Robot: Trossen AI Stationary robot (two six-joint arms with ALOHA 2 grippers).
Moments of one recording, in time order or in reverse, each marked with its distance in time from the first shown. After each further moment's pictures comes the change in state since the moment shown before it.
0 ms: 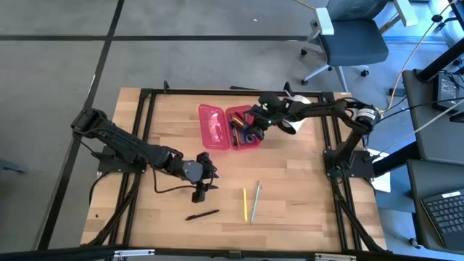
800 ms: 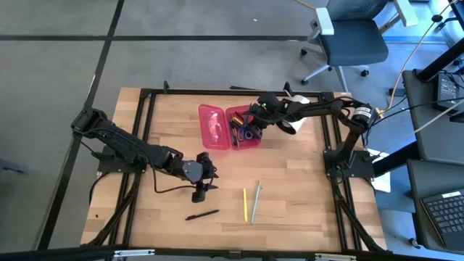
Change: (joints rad) left arm 0.000 0.000 0.000 -0.001 -0.003 0.001; right arm -0.010 0.040 0.000 0.029 0.138 -0.048
